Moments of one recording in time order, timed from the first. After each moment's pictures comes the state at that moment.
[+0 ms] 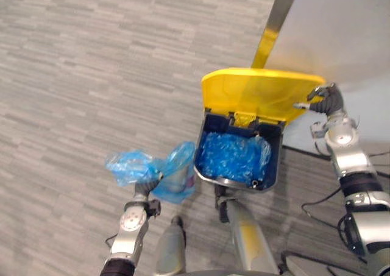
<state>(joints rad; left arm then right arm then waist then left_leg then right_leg) 0.07 0.19 -0.14 0.11 -0.24 -0.16 0.04 -0.66 -0.64 0.06 0.62 0.00 -0.06 -0.15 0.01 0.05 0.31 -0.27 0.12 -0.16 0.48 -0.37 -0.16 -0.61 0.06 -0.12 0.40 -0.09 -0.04</state>
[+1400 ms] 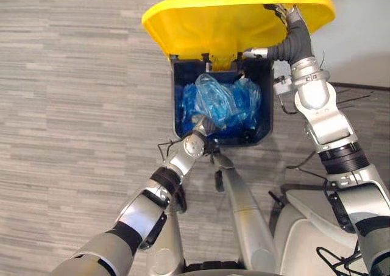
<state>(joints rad) -0.80 0.01 -0.30 0.84 0.32 -0.01 0.15 -0.89 -0.55 0.26 0.17 0.08 -0.10 -0.18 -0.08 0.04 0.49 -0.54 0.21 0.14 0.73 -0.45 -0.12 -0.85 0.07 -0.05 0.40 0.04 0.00</state>
